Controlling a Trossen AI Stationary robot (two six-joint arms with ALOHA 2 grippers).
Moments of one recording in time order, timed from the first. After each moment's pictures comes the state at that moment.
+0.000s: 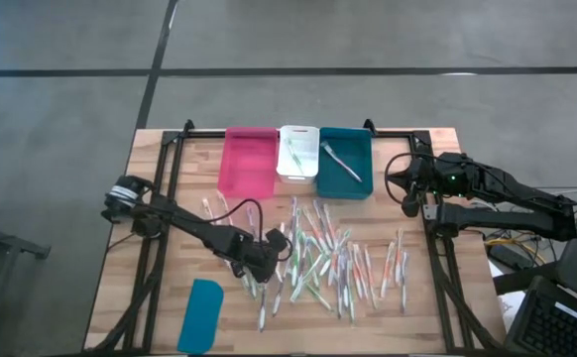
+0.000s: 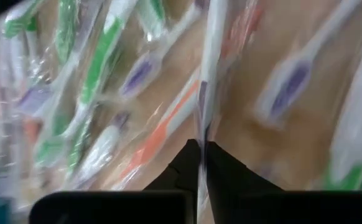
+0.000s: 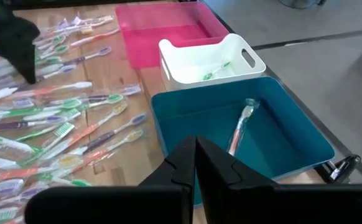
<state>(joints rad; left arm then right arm) -0.33 1.74 1.01 -0.38 -0.26 0.82 -0.26 0.49 0.69 -0.72 0.13 0.00</state>
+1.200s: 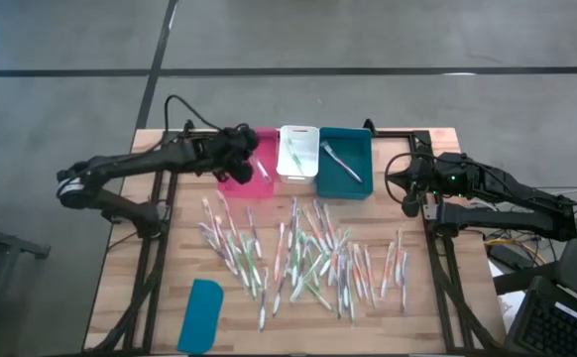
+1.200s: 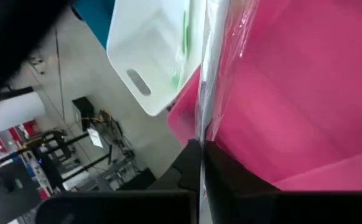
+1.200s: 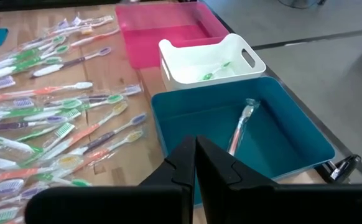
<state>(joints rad) 0.41 1.29 1.02 -0.49 -0.32 1.46 -0.26 0.49 0.69 -0.72 0.13 0.00</state>
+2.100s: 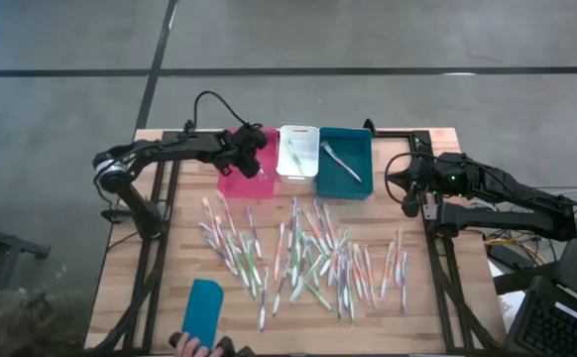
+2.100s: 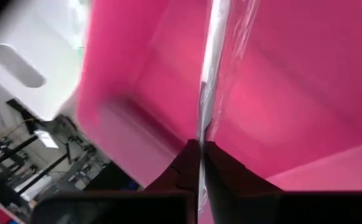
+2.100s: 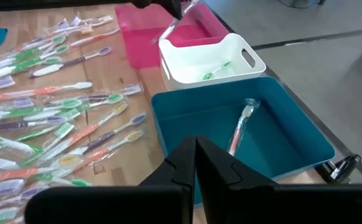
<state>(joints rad) 0.56 1.60 1.02 -0.39 -0.34 1.62 -0.26 0.49 0.69 -0.72 0.13 0.00</state>
